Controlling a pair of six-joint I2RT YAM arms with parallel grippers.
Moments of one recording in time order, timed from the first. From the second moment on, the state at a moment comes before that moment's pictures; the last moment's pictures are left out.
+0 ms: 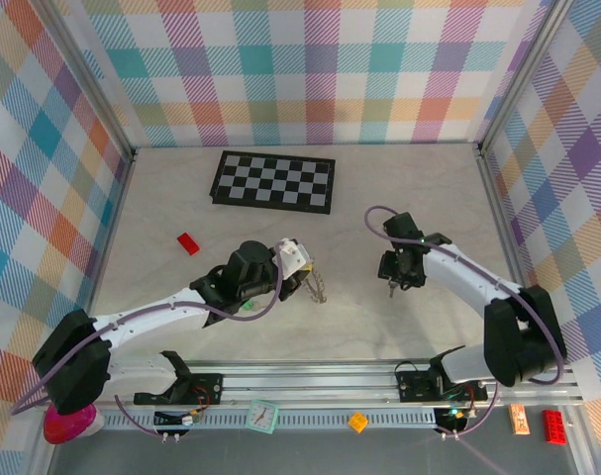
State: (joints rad) left arm -0.84 1.21 0.64 0.15 0.13 0.21; right arm 0.38 1.39 0.83 -0.73 0.12 0.59
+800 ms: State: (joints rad) left arm -0.84 1.25 0.69 0.07 0.27 0.22; right arm 0.36 1.58 0.90 -0.73 -0.10 0.47
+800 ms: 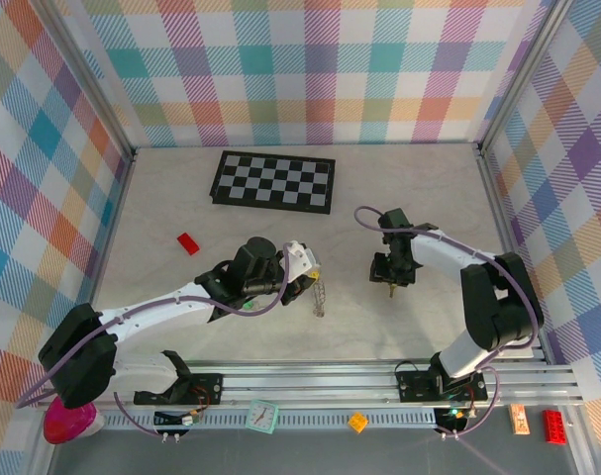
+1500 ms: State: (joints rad) left arm -0.84 1.25 0.69 0.05 0.27 0.22; right arm 0.36 1.61 0.90 -0.75 0.13 0.56
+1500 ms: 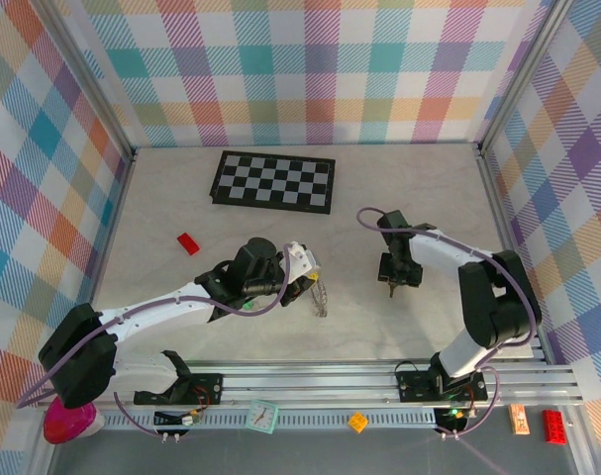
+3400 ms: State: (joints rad) left arm -0.84 1.25 0.69 0.05 0.27 0.23; right arm 0.50 1.67 0.99 -0.79 0.08 0.54
